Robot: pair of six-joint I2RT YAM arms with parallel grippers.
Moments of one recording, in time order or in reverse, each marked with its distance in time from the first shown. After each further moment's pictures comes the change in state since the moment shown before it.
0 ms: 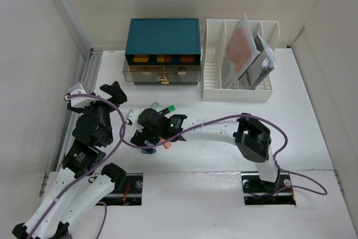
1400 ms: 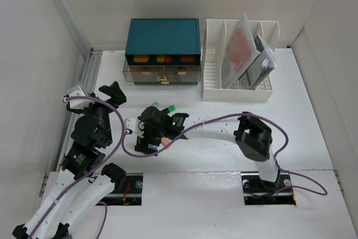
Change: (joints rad) left arm 0.000 -0.020 -0.013 0.020 0.008 0.004; right arm -0.026 -0.010 -0.034 0.030 -0.299 -0.288
